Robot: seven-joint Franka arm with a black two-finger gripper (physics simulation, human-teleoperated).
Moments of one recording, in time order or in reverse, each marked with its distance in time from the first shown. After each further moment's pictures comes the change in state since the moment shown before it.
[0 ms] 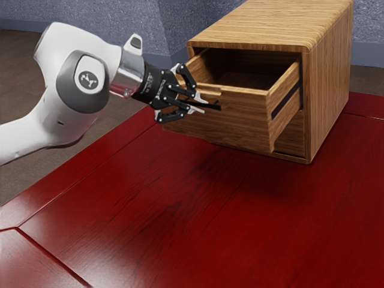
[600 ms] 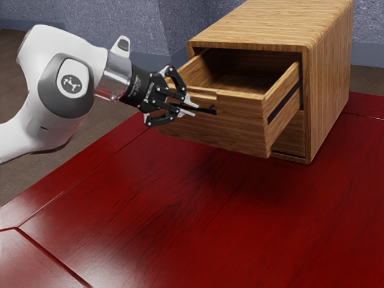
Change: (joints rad) arm 0.010 -0.084 -0.007 -0.078 0.012 0.000 0.003
